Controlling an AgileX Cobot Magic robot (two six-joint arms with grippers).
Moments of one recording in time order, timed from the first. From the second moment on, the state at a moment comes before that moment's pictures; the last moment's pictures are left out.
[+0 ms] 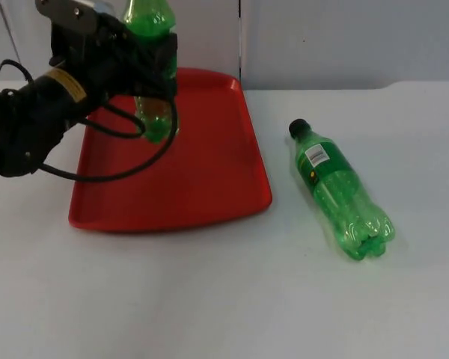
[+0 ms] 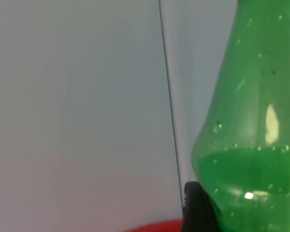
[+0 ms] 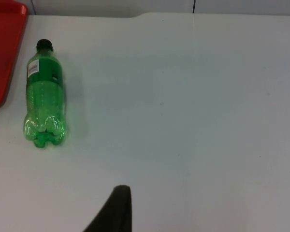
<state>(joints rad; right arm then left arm) 0.06 0.00 -0.52 -0.05 1.08 0.00 -0.15 2.29 -1.12 0.41 -1.19 -0.08</state>
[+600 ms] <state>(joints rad) 0.06 0.00 -0.52 -0.05 1.08 0.00 -0.15 2.33 -1.12 0.42 -1.18 -0.08</state>
